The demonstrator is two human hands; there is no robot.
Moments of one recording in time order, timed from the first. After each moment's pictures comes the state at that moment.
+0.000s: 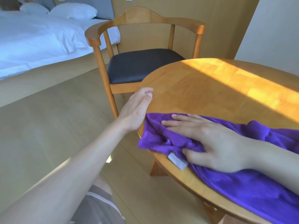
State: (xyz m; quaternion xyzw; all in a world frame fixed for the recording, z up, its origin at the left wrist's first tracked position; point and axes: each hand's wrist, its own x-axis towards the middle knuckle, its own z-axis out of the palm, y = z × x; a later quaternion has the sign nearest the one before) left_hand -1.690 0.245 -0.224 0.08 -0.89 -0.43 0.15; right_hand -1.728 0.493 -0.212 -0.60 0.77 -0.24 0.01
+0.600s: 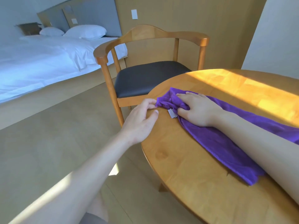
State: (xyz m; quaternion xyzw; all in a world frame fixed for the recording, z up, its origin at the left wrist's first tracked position) left_hand -1.702 0.235 -0.220 0.11 -0.91 -0.38 0.16; right_hand -1.847 0.418 -0.202 -0.42 0.90 -0.15 0.02
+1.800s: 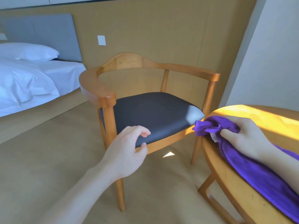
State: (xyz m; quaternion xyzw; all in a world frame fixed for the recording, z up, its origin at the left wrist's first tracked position) left_hand -1.816 -0.049 -0.229 -0.11 -0.92 -0.33 0.19; right_hand -1.879 0.277 -0.185 -0.22 0.90 -0.35 -0.12
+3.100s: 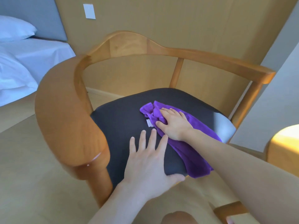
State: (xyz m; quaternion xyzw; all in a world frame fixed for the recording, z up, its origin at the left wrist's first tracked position) left_hand -1.999 -0.058 -0.275 -0.09 -0.99 -0.08 0.04; right_hand -2.176 0.068 -0.287 -0.21 0.96 -0.15 0.02
